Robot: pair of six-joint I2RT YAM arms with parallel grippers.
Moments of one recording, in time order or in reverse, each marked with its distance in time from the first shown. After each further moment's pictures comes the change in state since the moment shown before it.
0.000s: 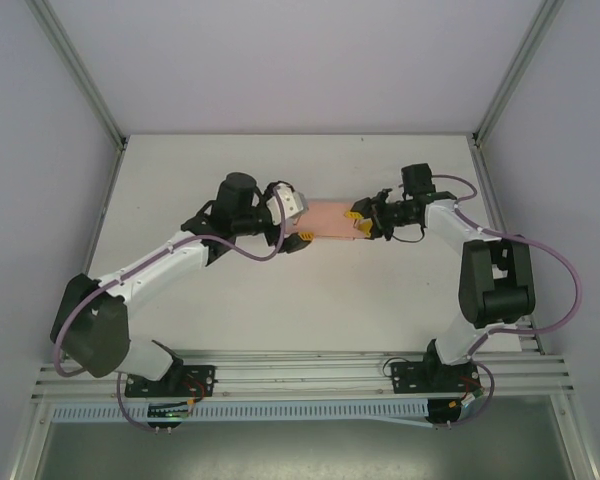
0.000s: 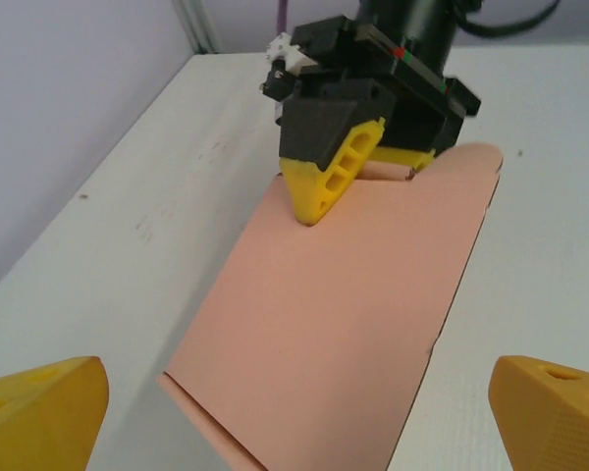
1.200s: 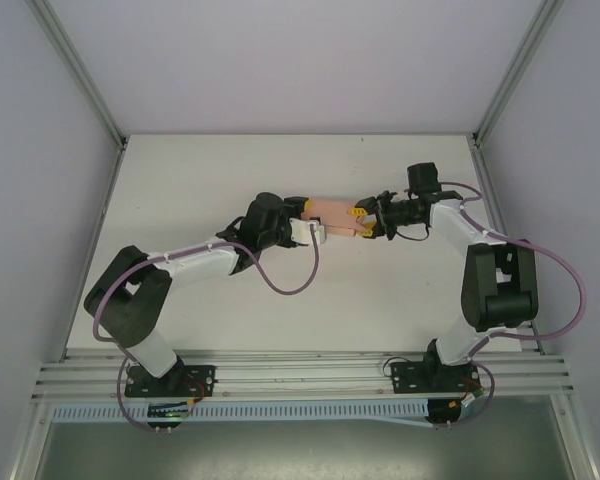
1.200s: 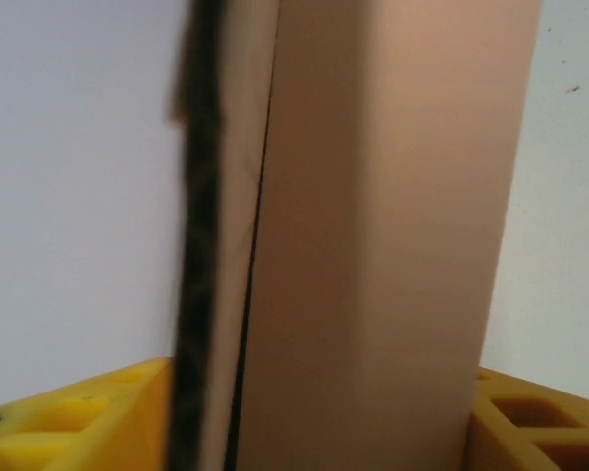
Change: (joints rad) left arm -0.096 0.205 -0.087 0.322 -0.362 0.548; right arm -0.023 -0.027 0.001 -0.027 -0.068 0.146
